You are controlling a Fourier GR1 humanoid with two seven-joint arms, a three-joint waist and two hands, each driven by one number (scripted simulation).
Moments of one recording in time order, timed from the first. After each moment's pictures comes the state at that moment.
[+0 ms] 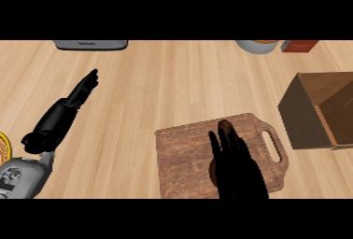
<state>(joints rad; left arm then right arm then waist) -0.24 0.49 -0.23 -1.51 0.12 0.01 -0.11 -0.27 -0.30 0.84 -1.95 0.78 0.28 1.21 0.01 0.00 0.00</state>
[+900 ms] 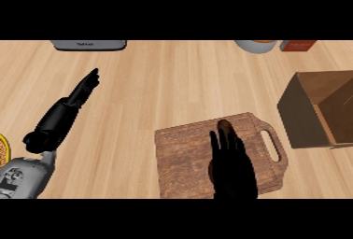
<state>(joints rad) -0.24 0.45 -0.20 -1.52 0.08 -0.02 -0.09 -0.17 -0.16 0.73 -1.79 0.94 0.37 1.09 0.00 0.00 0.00</state>
